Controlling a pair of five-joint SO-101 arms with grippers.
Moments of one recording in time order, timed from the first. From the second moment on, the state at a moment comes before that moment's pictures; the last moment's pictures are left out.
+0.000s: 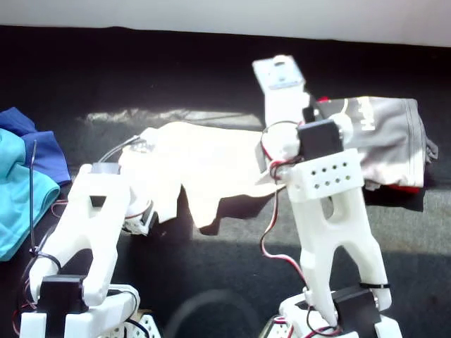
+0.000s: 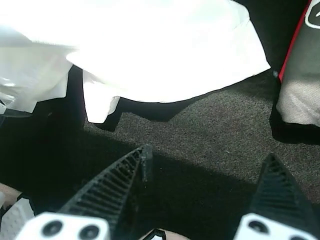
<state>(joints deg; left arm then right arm) -5.8 -14.5 49.5 63.1 -13.8 -24.4 -16.7 -3.2 100.3 -1.5</state>
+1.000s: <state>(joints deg) -16.3 -14.5 -14.0 99.6 -13.9 -34.7 -14.9 35.3 57.6 1.2</state>
